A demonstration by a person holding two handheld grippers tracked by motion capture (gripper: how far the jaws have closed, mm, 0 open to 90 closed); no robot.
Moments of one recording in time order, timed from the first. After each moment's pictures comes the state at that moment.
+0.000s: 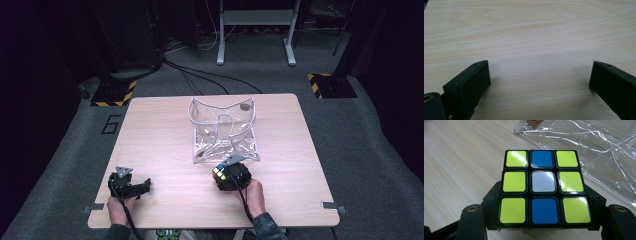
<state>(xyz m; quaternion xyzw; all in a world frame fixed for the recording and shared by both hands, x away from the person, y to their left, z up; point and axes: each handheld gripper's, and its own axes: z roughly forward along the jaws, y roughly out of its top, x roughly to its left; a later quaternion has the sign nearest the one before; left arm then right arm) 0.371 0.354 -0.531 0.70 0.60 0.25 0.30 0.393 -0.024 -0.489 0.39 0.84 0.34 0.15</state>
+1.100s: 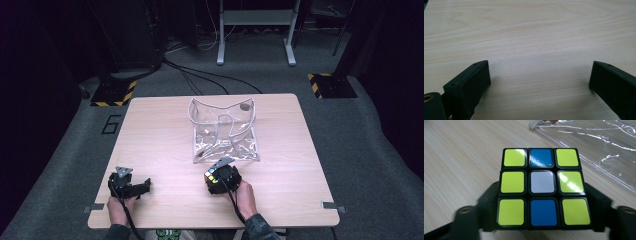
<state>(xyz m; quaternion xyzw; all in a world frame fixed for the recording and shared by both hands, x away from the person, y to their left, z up) 0.371 0.354 -0.532 0.69 0.60 0.26 0.30 0.393 0.003 -0.502 0.38 0.85 0.32 0.14</state>
